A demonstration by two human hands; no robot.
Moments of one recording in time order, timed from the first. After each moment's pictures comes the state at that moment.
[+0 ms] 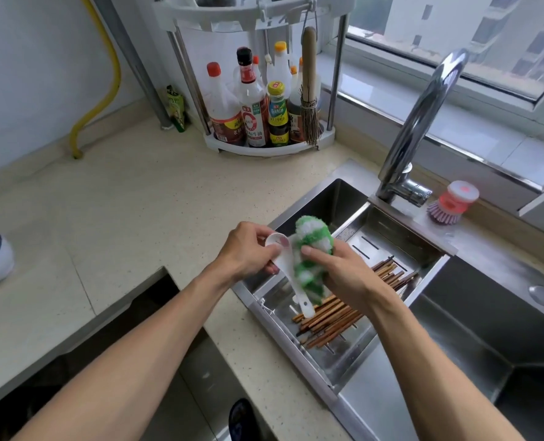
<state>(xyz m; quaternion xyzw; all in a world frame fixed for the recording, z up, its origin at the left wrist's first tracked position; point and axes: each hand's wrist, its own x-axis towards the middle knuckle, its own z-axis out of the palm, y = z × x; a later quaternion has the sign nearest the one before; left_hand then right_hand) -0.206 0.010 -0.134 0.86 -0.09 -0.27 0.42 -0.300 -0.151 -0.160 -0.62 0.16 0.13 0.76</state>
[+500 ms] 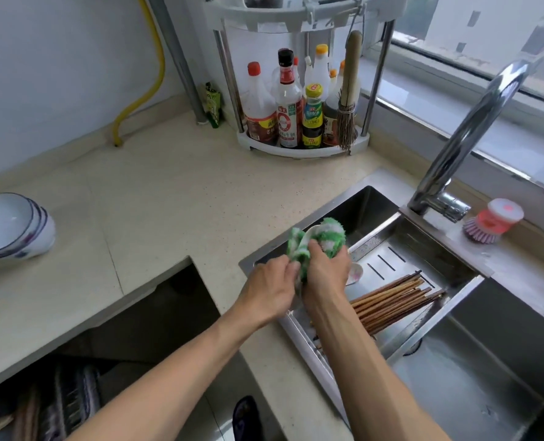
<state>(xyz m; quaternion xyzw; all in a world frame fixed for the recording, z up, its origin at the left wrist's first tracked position) -0.254 0.026 -0.146 0.93 -0.12 -0.23 0.27 -0.254 -0.068 -0.186 -0.48 0.43 -0.15 0.75</state>
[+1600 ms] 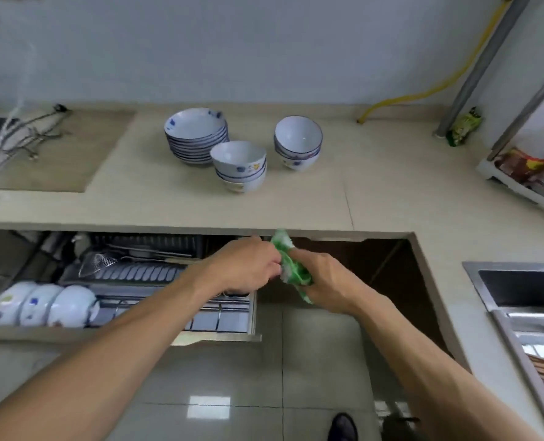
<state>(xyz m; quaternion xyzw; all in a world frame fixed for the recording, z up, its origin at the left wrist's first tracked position) -0.424 0.477 -0.078 0.97 -0.03 -0.20 0.16 -0.372 0.299 -0.131 -0.87 -0.37 0.19 0.27</state>
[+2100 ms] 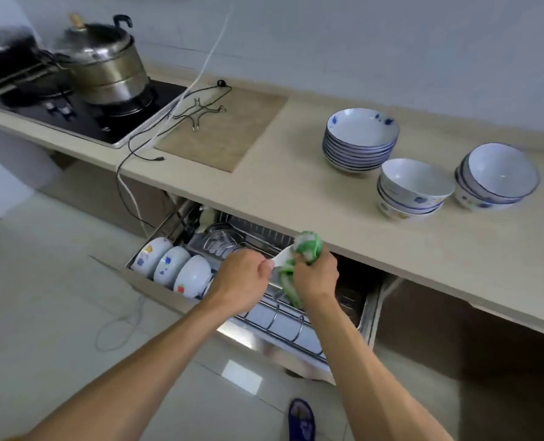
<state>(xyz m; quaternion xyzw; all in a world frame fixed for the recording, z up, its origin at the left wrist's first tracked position) -0.530 0.714 -0.131 0.90 0.32 -0.01 0.28 -0.424 0.630 -0.185 -0.81 -0.03 0.26 0.52</state>
